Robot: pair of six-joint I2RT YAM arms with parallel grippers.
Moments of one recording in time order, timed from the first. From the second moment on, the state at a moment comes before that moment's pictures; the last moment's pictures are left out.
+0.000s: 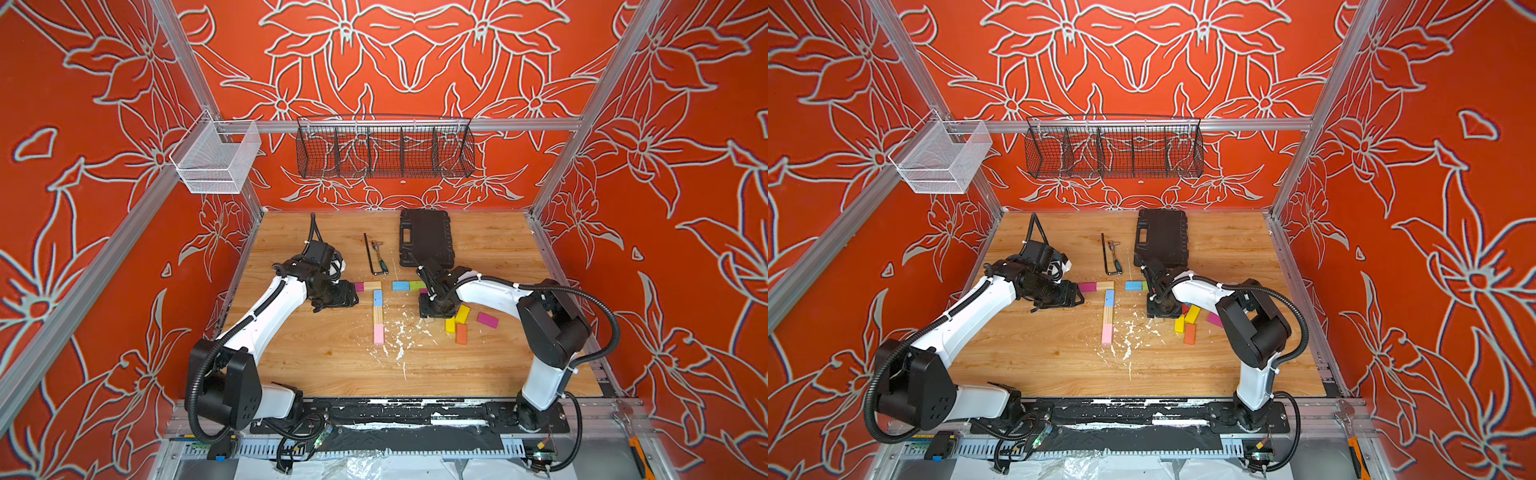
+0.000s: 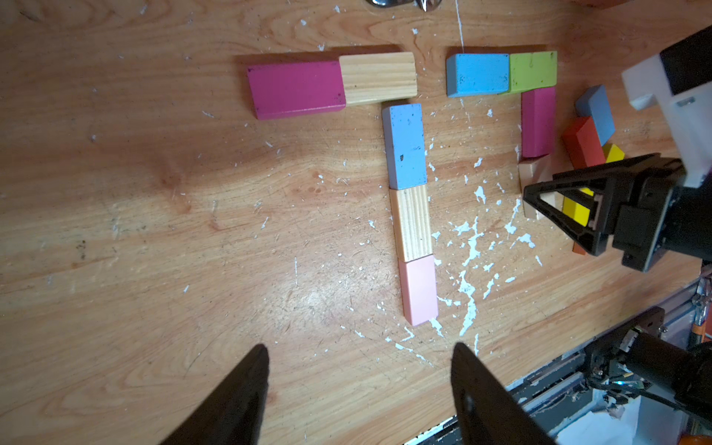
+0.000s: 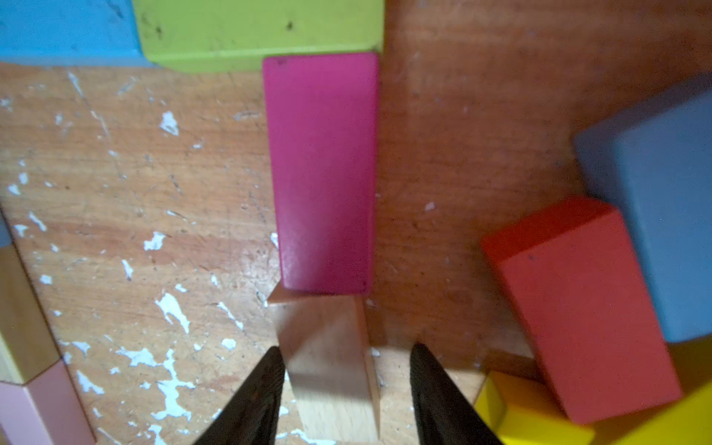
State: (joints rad) left arm -0.21 1.37 1.07 -0.91 0.31 -0.24; right arm 0.63 1.81 1.15 -0.68 -0.02 0.64
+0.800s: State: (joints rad) left arm -0.21 1.38 1.07 -0.91 0.31 -0.24; right arm 0.63 1.82 1.15 -0.67 -0.02 0.64
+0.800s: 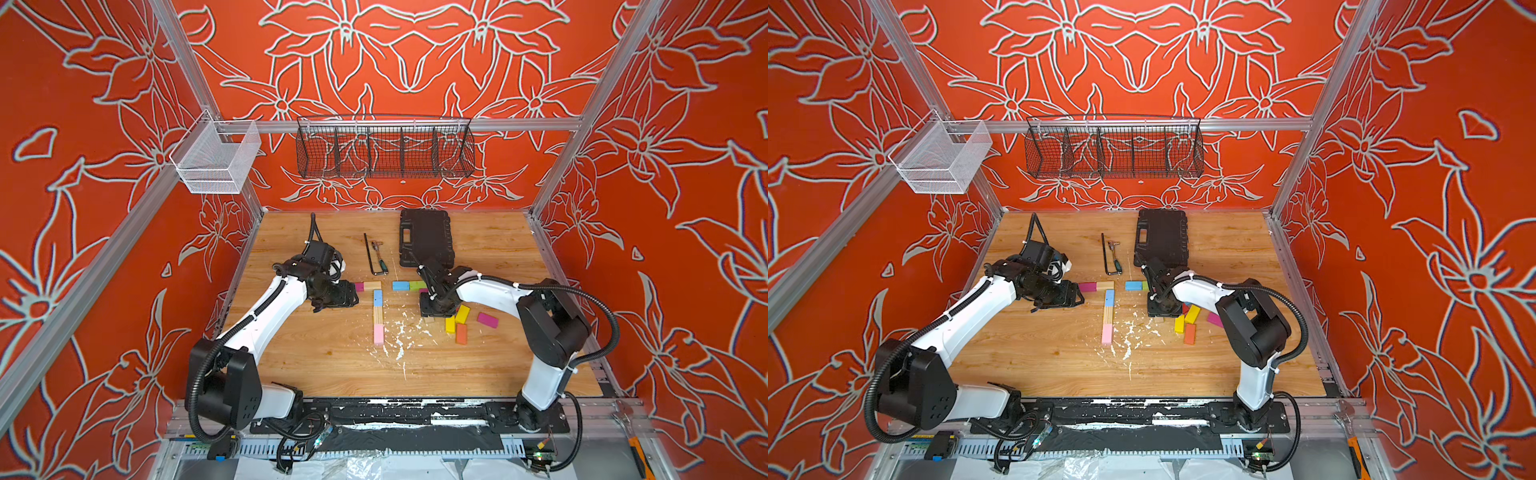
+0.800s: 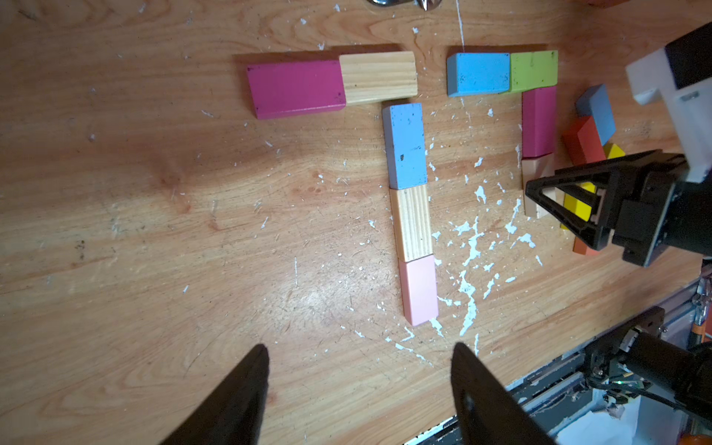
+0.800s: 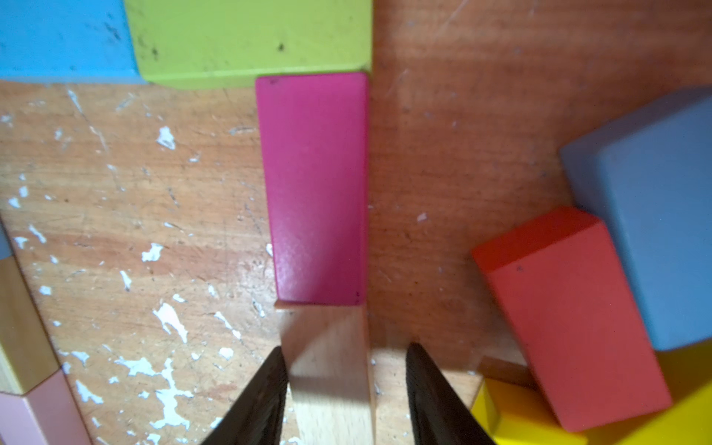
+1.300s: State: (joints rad) left arm -0.21 1.38 1.07 -0.91 0.32 -0.24; right arm 0.63 1.82 1.15 -0.67 -0.02 0.64
